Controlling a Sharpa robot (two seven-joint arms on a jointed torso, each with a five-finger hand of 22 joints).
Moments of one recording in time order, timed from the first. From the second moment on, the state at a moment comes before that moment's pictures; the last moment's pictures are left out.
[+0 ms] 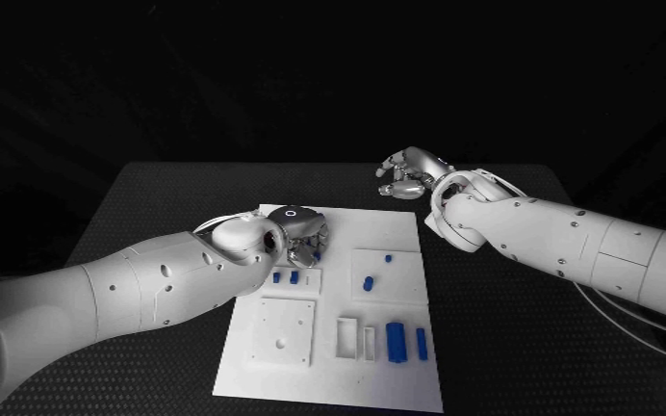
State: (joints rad) left arm 1.23 -0.51 -0.22 1.21 -1.60 -0.22 -0.05; left_hand 1.23 -0.18 0.63 -0.18 0.11 1.00 0.11 0.33 0.49 1.25 0.06 0.13 0.25 1.05 -0.05 1.19 0.61 0.06 0.82 -0.10 0.93 1.31; right arm 1.22 -0.65 -0.05 1.21 -1.16 -0.47 -0.10; right_hand 1.05 -0.24 0.72 -0.22 0.58 0.90 0.14 0.27 0.43 1.10 0.03 1.22 0.94 1.22 -0.07 1.08 1.01 0.25 1.04 0.03 0.90 1.27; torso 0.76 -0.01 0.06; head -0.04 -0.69
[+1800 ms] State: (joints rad) left arm 1.22 -0.68 -0.13 1.37 -1.49 -0.26 -0.03; left_hand 1.23 -0.13 0.64 -0.21 0.12 1.07 0.09 0.35 0.49 1.34 0.03 0.13 0.25 1.14 -0.08 1.22 0.61 0.05 0.88 -0.11 0.94 1.31; right arm 1.22 -0.66 -0.05 1.22 -1.16 -0.47 -0.10; right_hand 1.04 -0.24 0.72 -0.22 0.58 0.90 0.14 0.27 0.43 1.10 0.03 1.22 0.94 1.22 -0.07 1.08 1.01 0.25 1.04 0.03 0.90 1.27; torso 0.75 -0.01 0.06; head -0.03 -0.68
